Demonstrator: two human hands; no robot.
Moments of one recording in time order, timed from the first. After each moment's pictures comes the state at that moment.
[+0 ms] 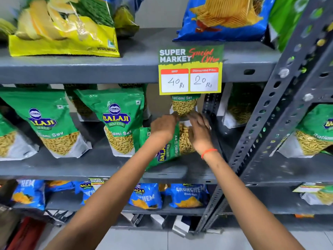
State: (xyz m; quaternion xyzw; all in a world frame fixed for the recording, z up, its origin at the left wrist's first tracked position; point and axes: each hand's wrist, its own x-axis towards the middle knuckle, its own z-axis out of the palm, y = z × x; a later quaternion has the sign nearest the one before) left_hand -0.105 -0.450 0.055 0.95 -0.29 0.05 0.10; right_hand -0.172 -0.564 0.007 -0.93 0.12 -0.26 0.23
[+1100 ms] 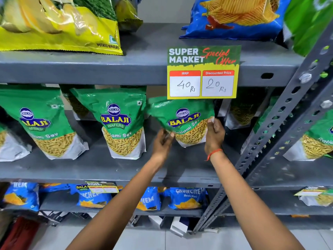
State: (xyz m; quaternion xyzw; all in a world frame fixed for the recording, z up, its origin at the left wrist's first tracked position) left_hand -0.104 -0.440 -0.044 0.62 -0.12 -0.15 0.76; right_hand -0.138 -0.597 -0.031 -0.57 0.24 -0.41 0.67
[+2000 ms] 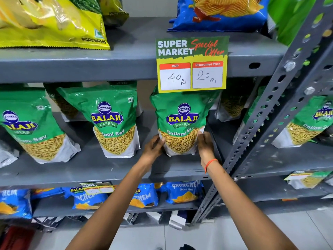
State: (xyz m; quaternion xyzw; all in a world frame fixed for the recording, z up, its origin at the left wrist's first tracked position) left_hand -0.098 -0.411 -0.072 0.68 -0.15 -0.25 0.68; right_hand -0.179 -0.580 -0.071 -0.64 0.36 -0.27 0.63
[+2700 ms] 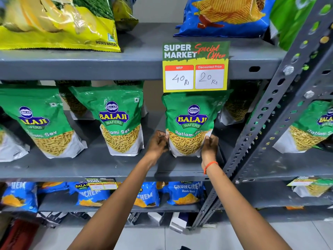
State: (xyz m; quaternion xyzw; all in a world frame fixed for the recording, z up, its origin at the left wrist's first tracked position) left_hand -0.106 -0.420 -0.047 0.68 -0.14 -0.22 0.69; right_hand -0.180 -0.576 -0.069 -0.59 0.38 -0.35 0.62
